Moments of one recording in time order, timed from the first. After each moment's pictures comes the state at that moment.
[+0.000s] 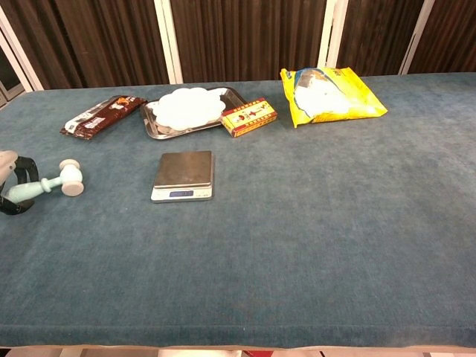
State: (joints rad) left arm -0.46 -1.82 -0.21 -0.81 1.18 1.15 0.33; right arm 0.09 -1.11 0.02 -1.63 -1.54 1.42 -0.08
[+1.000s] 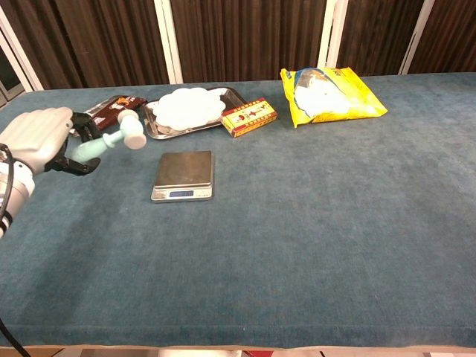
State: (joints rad) left arm -0.56 -1.91 -0.29 -0.99 1.23 1.31 0.35; right arm 0.11 -1.11 0.01 -1.63 -1.53 1.39 -0.08
